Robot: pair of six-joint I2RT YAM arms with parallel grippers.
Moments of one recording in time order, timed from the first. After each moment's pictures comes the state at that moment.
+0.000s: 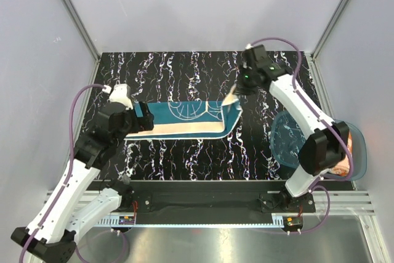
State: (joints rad) left arm -0.44 0.76 0.93 -0.71 -0.22 -0.38; right arm 0.36 1.65 1.57 -0.84 -0.05 0.51
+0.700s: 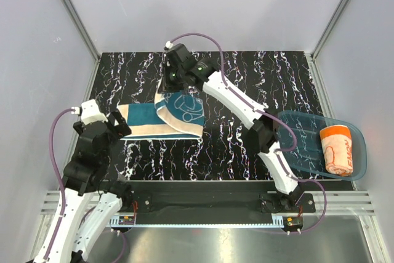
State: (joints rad) left arm -0.30 0.48 0.79 -0.71 -0.50 -0.36; right arm 0.82 2.29 2.47 -0.86 -0.14 0.66
